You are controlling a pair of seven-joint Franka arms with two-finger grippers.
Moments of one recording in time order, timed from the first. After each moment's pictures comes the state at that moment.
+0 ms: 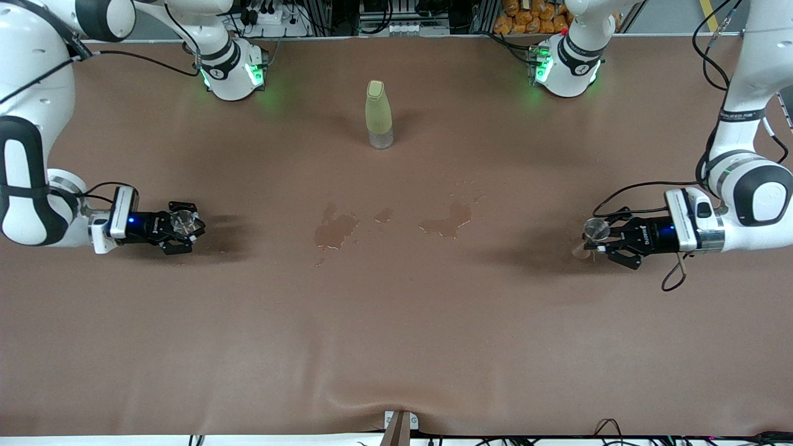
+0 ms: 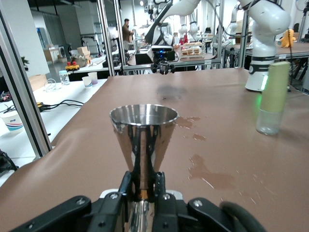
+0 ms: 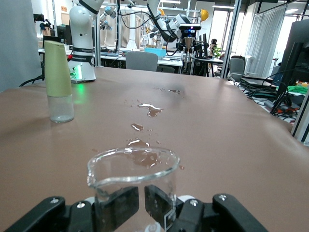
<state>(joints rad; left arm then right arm) 0.37 0.54 -0.13 -1.81 -1.14 1.62 2.46 -0.06 0.68 -0.35 -1.83 1.22 1.38 -2.73</state>
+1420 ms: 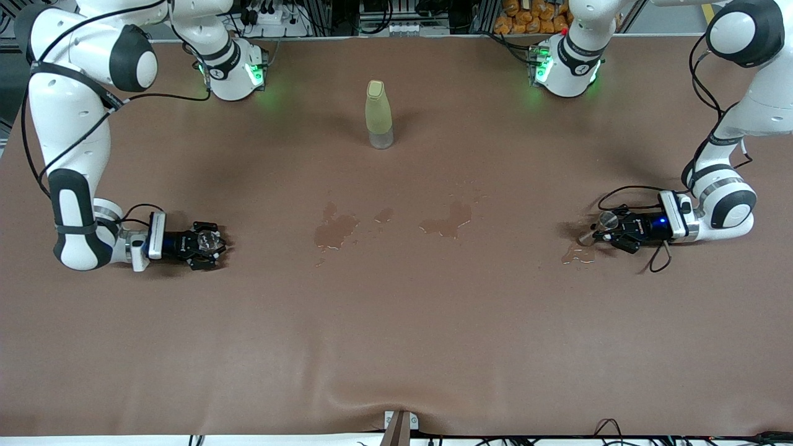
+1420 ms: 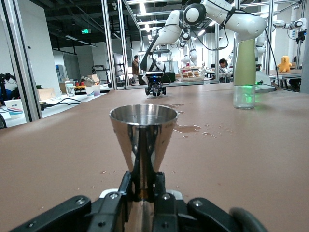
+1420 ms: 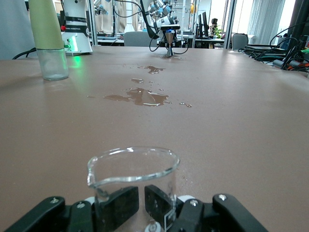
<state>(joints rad) 0.59 0.90 -0.14 -1.77 -1.03 1.53 2.76 -0.06 0.94 -0.33 -1.69 1.26 1.46 -2.78</state>
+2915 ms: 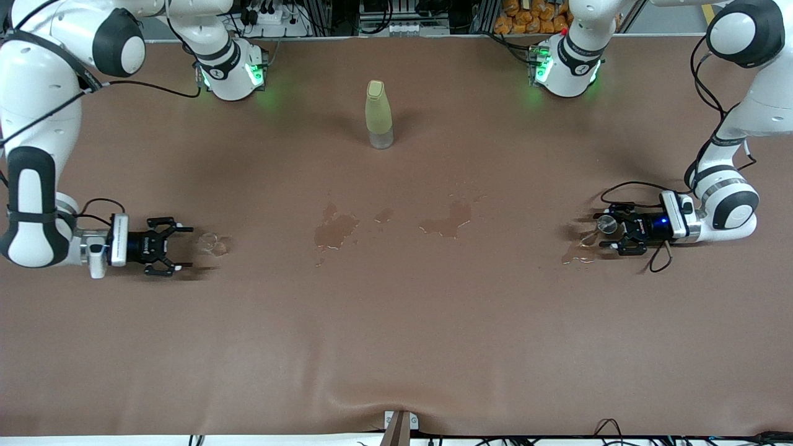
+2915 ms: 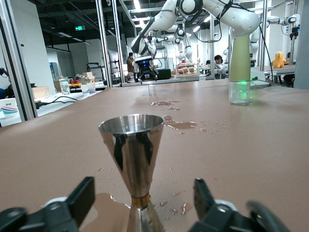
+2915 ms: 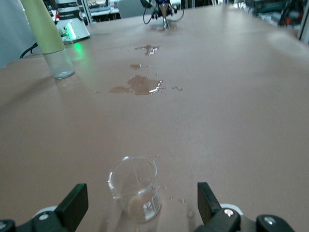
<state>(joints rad) 0.59 0.90 -0.14 -1.76 -1.01 1.54 2.76 -0.06 0.81 -0.41 -1.61 1.06 1.47 -2.46</state>
